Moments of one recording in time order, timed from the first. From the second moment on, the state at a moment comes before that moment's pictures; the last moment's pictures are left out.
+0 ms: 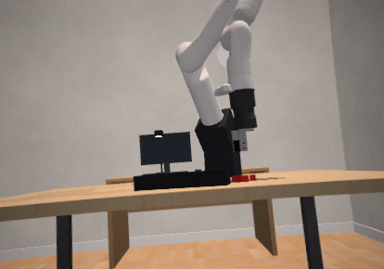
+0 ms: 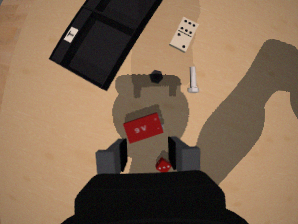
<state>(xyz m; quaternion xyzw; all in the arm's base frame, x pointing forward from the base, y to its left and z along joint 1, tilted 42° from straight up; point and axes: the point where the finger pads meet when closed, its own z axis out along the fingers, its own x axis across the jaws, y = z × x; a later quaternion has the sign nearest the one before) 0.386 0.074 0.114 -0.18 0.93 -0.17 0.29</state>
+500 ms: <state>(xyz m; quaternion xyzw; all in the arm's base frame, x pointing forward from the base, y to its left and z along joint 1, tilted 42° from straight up) 0.393 0.060 0.112 0.13 0.92 -0.08 0.36</state>
